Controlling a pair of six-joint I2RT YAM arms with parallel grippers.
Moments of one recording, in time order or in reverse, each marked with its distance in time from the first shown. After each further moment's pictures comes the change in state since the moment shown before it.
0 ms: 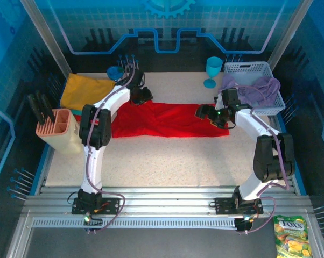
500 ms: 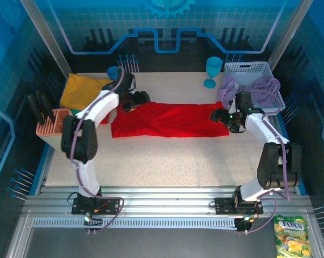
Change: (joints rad) left arm 0.036 -0.414 -0.360 -0.059 0.036 0.036; right arm -0.132 -0.097 -0.079 -0.073 0.139 -0.045
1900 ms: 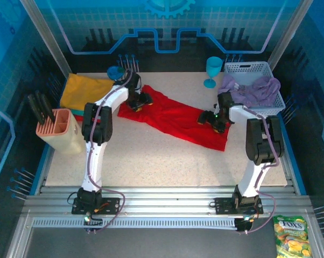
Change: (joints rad) left arm 0.013 0.534 0.473 -0.107 0.075 0.037; right arm 0.130 0.318 0.105 0.062 -0.035 0.069
